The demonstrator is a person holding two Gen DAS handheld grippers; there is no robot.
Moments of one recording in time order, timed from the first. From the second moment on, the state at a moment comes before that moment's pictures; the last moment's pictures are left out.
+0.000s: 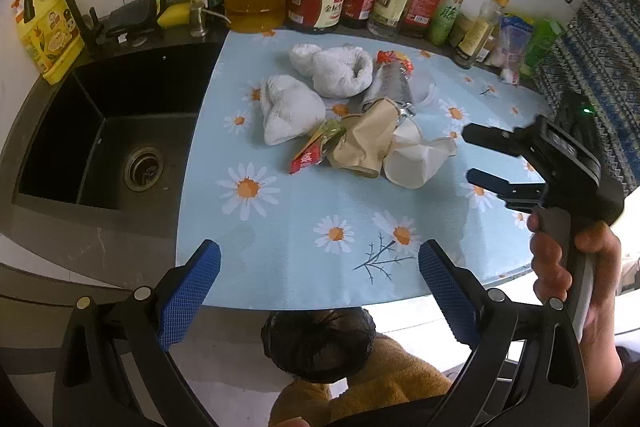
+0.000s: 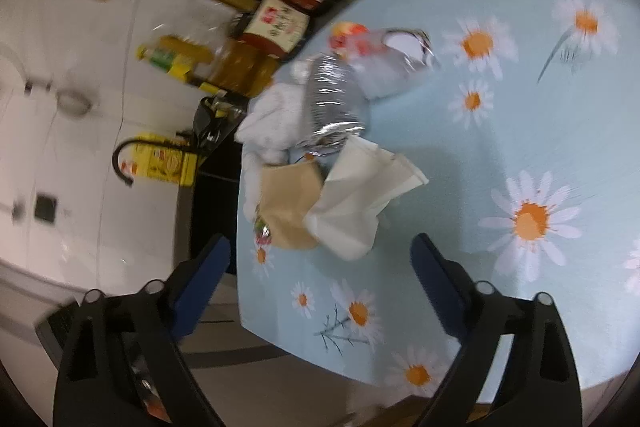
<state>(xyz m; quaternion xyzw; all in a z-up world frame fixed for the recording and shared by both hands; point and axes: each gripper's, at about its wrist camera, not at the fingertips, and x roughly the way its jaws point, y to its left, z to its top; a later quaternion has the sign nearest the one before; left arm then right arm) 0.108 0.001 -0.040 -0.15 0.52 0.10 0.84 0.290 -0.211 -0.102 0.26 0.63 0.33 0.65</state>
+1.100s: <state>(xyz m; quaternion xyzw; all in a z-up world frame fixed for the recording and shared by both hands) 0.158 -0.006 -0.056 -0.13 0.54 0.07 0.83 0.327 -0.226 -0.149 0.34 0.67 0.29 0.59</state>
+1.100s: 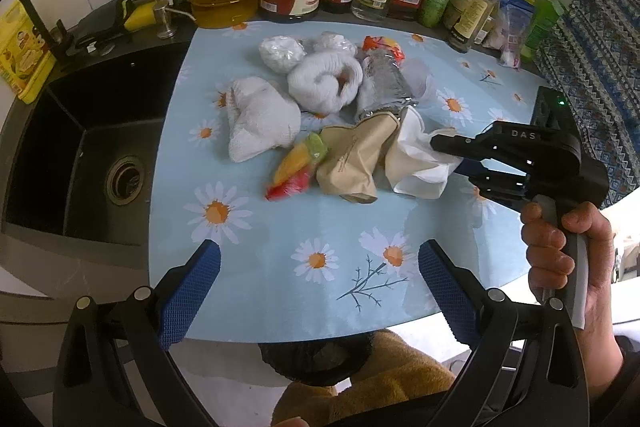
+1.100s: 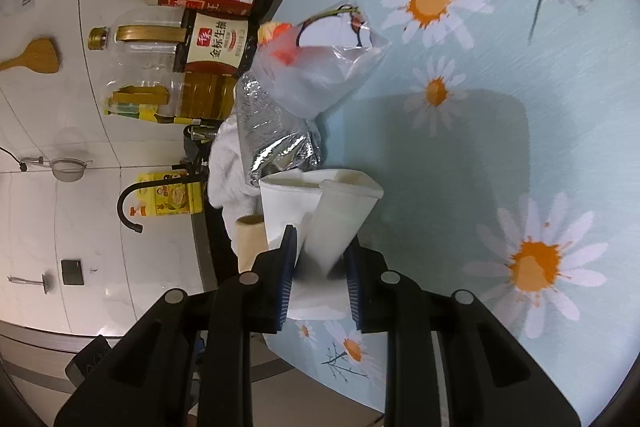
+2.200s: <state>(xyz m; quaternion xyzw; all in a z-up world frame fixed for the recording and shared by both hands) 0.273 -0.026 -0.106 -0.08 0.57 -0.04 0.82 0.299 -0.318 -0.083 0.27 0.61 0.28 0.69</state>
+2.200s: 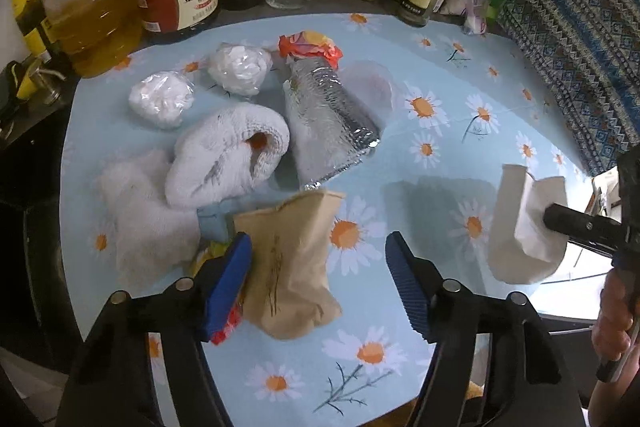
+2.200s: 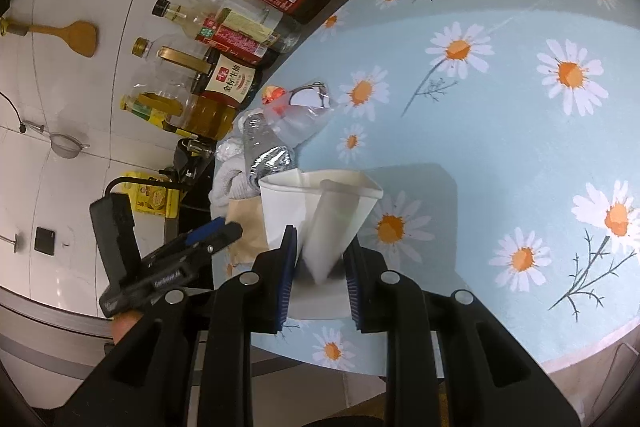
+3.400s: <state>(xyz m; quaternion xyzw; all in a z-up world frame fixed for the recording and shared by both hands) 0.247 -0.046 -0.075 -0.06 0.51 -0.08 0.85 0.290 -0.311 -0.069 0.23 0.60 0.30 0.70</state>
